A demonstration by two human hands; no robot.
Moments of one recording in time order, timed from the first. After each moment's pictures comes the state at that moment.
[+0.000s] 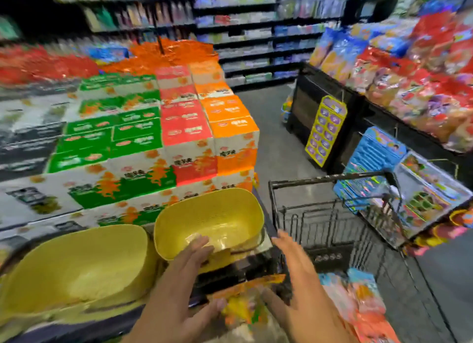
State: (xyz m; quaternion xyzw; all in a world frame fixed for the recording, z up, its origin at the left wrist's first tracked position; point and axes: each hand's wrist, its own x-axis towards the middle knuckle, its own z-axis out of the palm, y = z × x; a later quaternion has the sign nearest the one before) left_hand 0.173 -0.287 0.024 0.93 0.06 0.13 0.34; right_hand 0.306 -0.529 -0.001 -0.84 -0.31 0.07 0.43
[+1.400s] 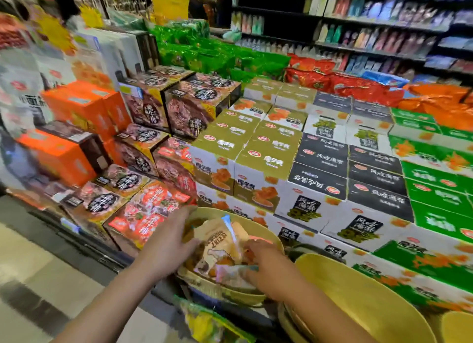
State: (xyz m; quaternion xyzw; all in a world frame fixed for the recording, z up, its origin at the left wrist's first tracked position) left_hand -0.195 0.185 0.029 0.83 0.49 0.13 0.23; right_hand 0.050 0.073 0.001 -0.71 -0.63 0.29 0.07
